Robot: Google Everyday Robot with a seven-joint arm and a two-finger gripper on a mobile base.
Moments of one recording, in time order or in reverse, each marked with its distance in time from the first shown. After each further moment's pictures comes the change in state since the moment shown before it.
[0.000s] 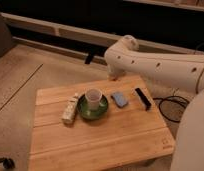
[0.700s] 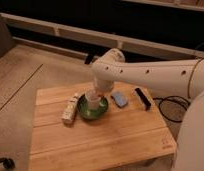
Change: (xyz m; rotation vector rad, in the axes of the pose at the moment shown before) arm 0.079 0.054 0.018 -0.101 0.167 0.086
